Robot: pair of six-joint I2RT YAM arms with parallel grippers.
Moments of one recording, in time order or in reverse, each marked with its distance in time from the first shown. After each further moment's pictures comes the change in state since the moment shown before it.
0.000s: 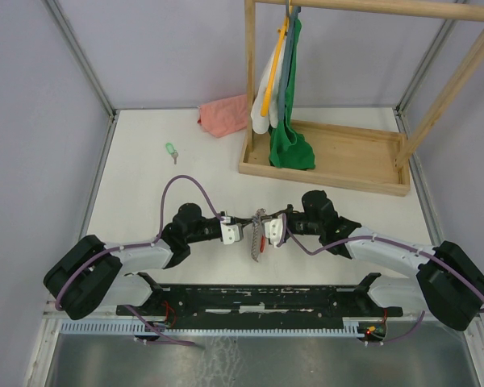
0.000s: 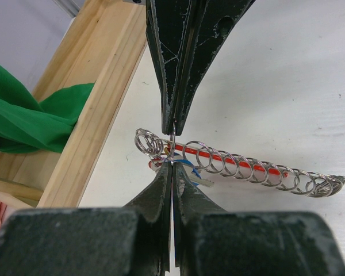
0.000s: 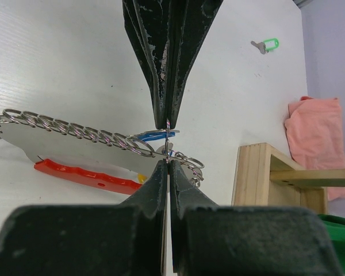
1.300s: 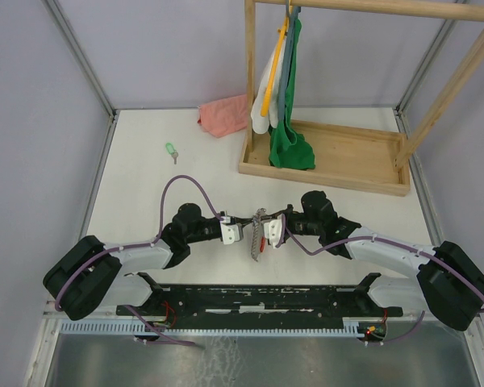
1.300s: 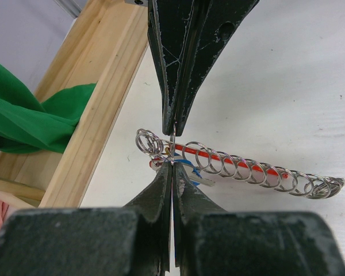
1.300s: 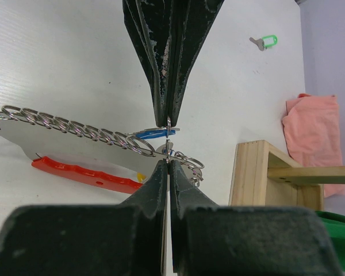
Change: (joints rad) left arm 0.000 -0.005 0.000 0.000 -0.004 0.000; right arm 0.002 -0.001 0.000 -0.004 0.024 -0.010
